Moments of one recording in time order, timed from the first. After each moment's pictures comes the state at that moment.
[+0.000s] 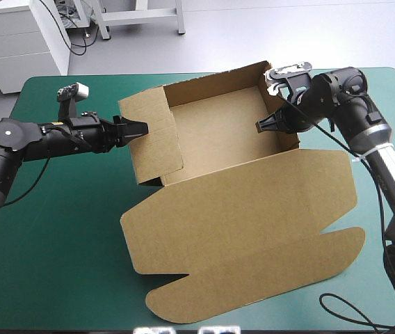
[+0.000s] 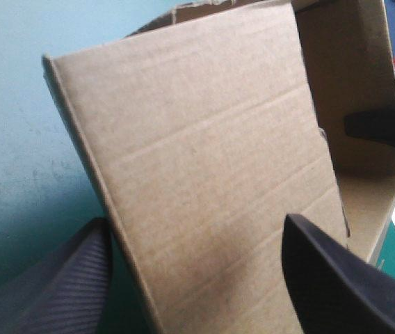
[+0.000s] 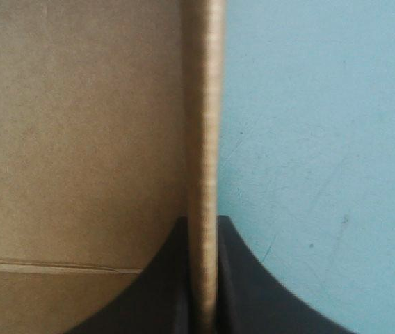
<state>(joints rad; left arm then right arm) 0.01 1.38 -1.25 -1.02 0.96 0.54 0.31 1.67 -1.75 0.02 1.14 -0.06</state>
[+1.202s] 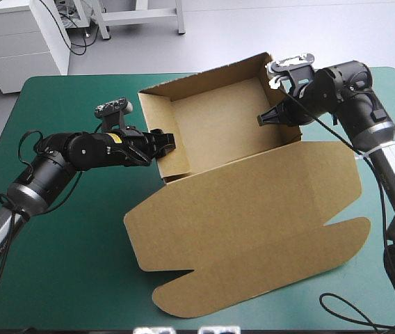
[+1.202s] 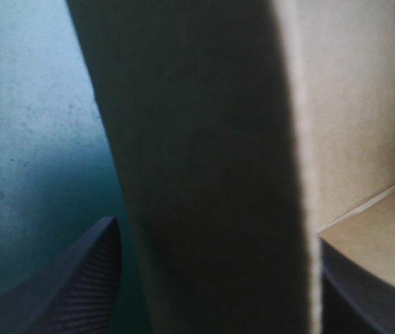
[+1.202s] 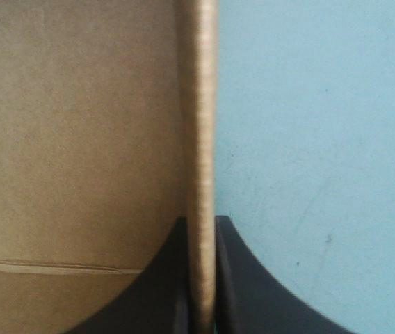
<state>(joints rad) -0.39 1.41 -1.25 -0.39 0.69 -0.23 0.31 1.67 -1.82 0.01 1.16 -0.07</state>
